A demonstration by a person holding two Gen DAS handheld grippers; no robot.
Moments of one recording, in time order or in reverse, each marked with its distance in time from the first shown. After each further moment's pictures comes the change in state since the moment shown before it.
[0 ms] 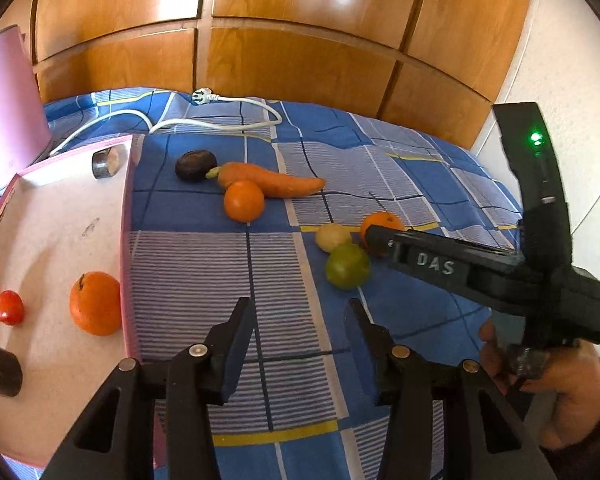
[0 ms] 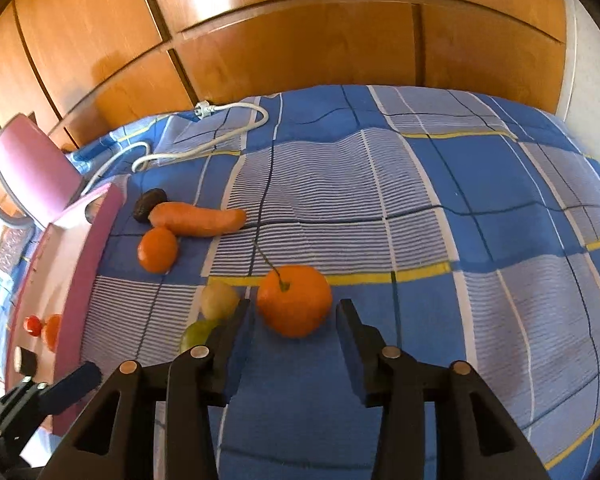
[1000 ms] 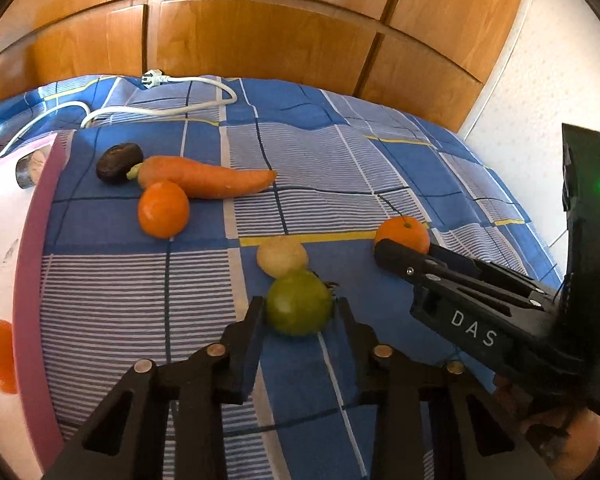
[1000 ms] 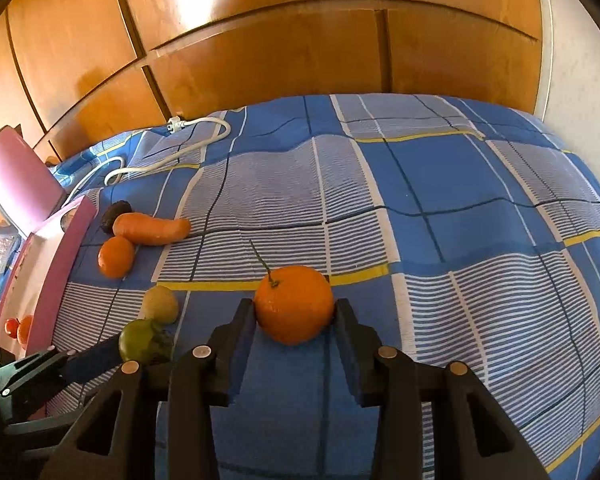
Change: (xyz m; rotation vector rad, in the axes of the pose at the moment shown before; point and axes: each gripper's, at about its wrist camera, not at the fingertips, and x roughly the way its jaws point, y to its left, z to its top) left arm 0.061 -0.026 0.021 0.018 0.063 -0.079; right arm -0.005 -0.036 -0.006 0.027 -0.059 -0.036
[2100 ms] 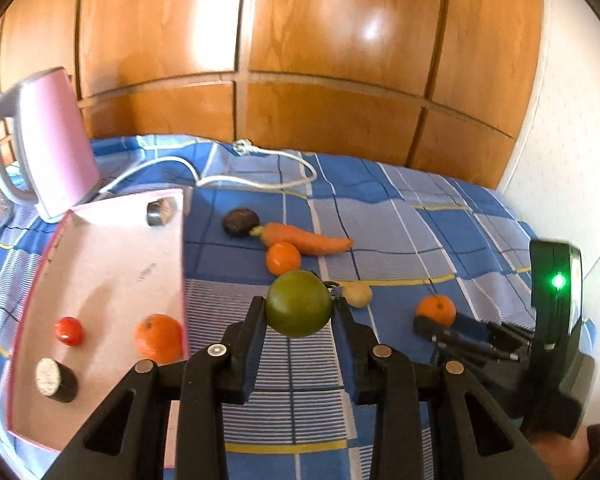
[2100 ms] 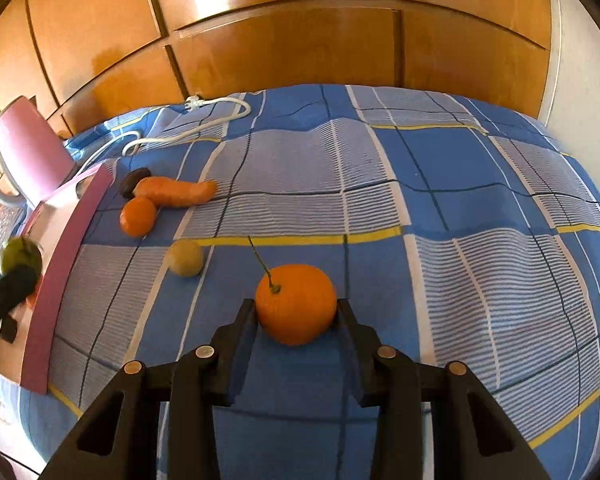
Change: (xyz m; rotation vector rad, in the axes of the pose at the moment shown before) left arm -0.107 0.018 -0.008 -0.049 -0.211 0.229; right arm -0.019 0.018 -0.022 -0.064 0.033 -0.007
